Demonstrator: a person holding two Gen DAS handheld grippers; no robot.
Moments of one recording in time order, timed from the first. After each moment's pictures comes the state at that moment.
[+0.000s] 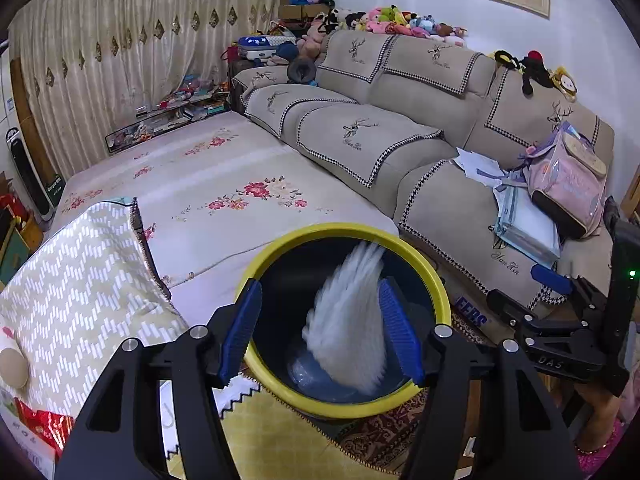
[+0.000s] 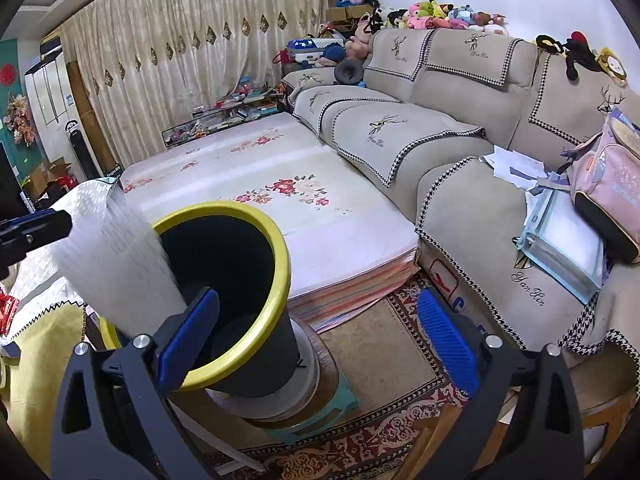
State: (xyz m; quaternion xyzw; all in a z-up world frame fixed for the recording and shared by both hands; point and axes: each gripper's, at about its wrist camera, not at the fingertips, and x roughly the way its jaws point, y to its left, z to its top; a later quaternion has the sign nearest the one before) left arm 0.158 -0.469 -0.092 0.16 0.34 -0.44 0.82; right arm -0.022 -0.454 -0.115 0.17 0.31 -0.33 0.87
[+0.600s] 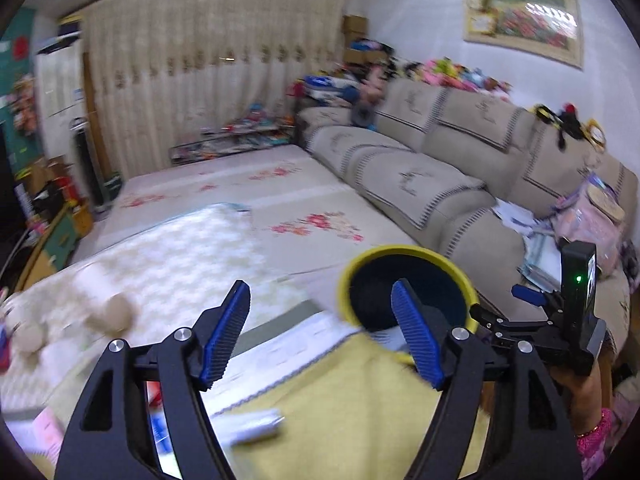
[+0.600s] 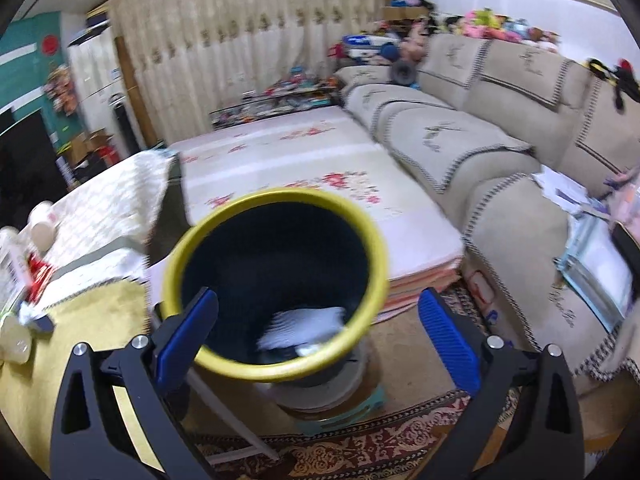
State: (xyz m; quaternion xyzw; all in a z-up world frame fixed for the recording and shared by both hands) left arm 0.130 -0.290 -0.026 0.10 0.28 -0.35 0.89; right arm 0.025 -0.384 -0.107 0.14 0.33 -0.23 0.91
